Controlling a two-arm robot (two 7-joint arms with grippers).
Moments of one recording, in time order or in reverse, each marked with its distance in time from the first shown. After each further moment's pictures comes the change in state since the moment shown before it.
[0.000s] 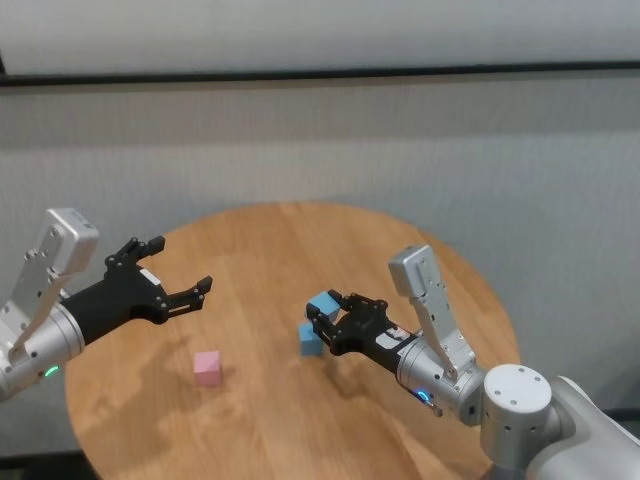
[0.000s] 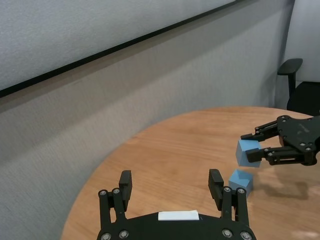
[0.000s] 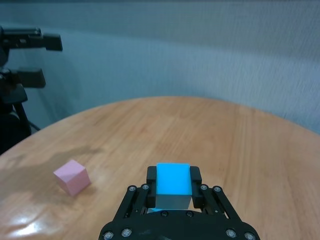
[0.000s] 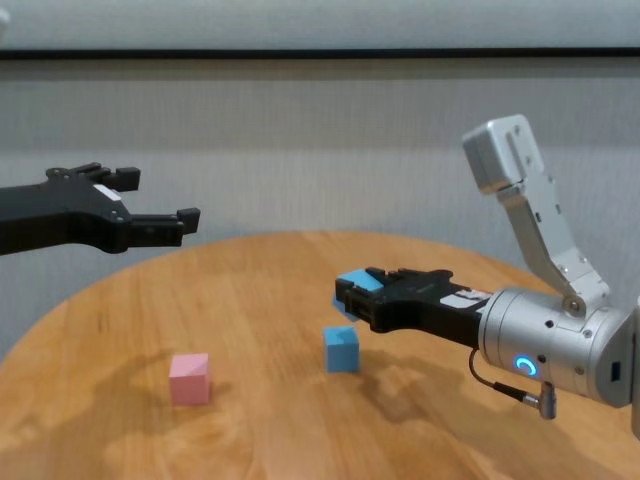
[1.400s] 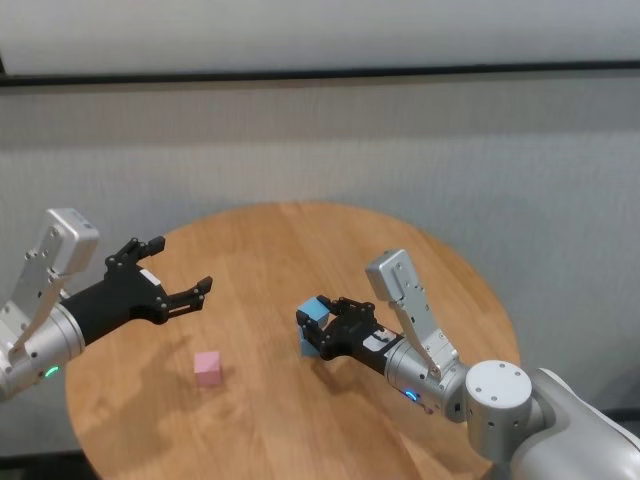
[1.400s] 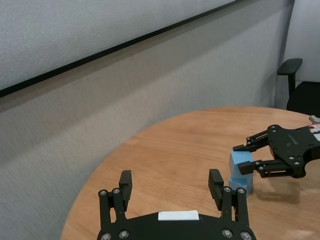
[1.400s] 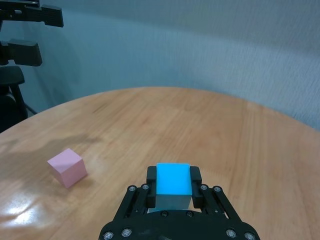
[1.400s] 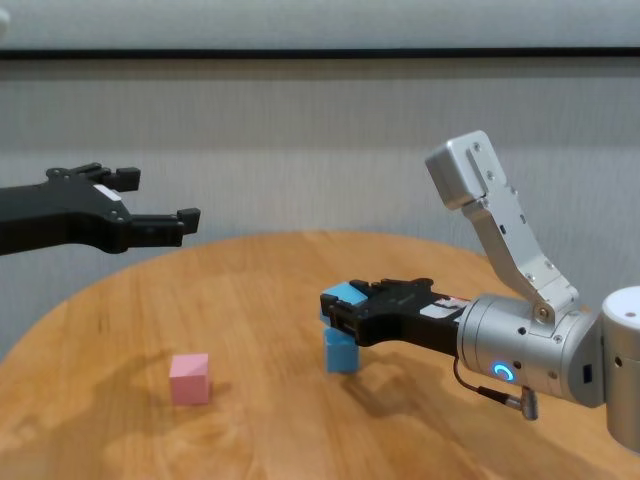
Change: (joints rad) left arm 0.000 0.000 0.000 0.000 0.000 0.000 0.000; right arm 0.065 -0.022 -0.057 0.114 -0.037 -0.036 -0.015
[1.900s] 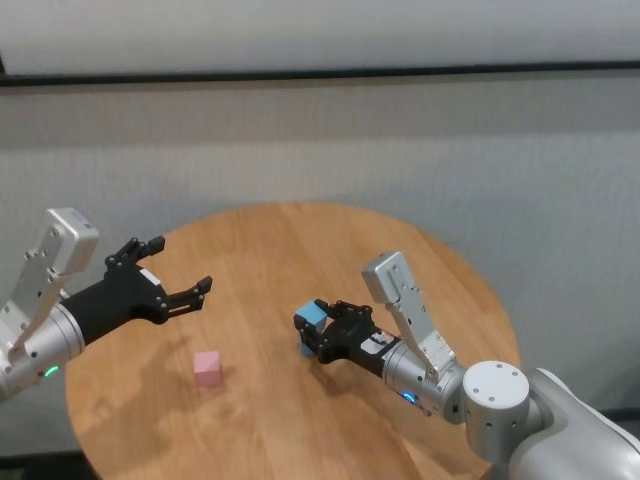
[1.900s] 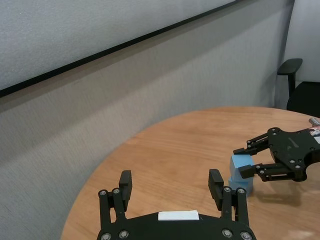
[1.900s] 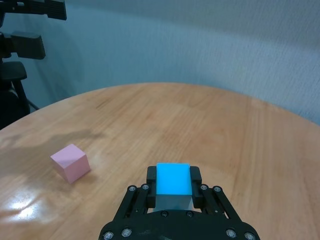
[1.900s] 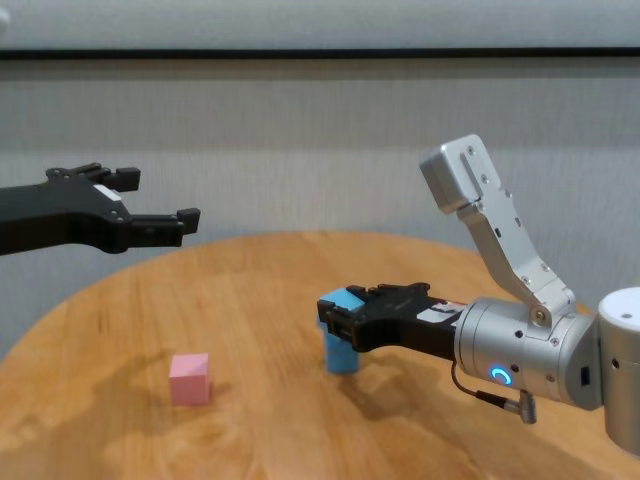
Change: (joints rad) left arm 0.000 0.000 0.000 0.000 0.000 0.000 0.000; right arm 0.004 -0.002 -0.002 0.007 -0.012 0.006 0.000
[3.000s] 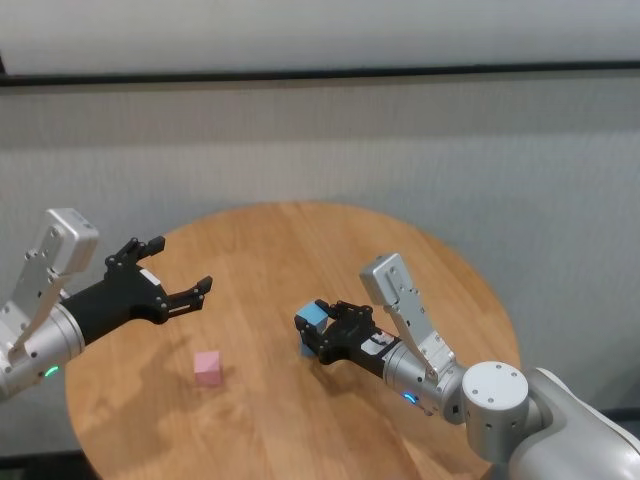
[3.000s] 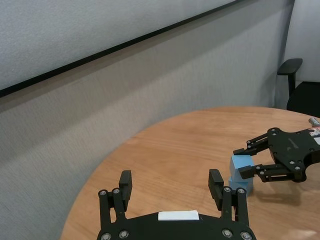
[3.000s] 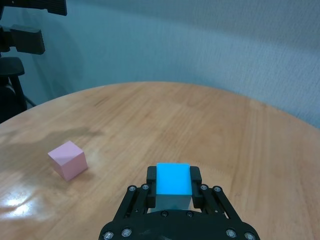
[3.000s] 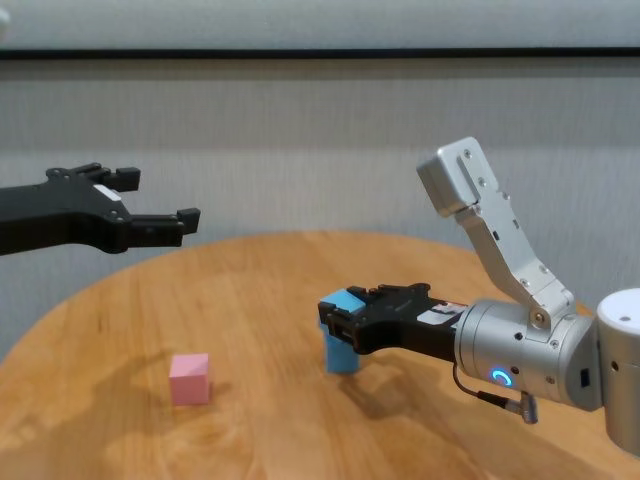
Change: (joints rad) left arm 0.000 0.000 0.000 0.000 0.000 0.000 0.000; right arm 0.002 -0.001 -0.002 0.006 -0.021 -0.007 -0.005
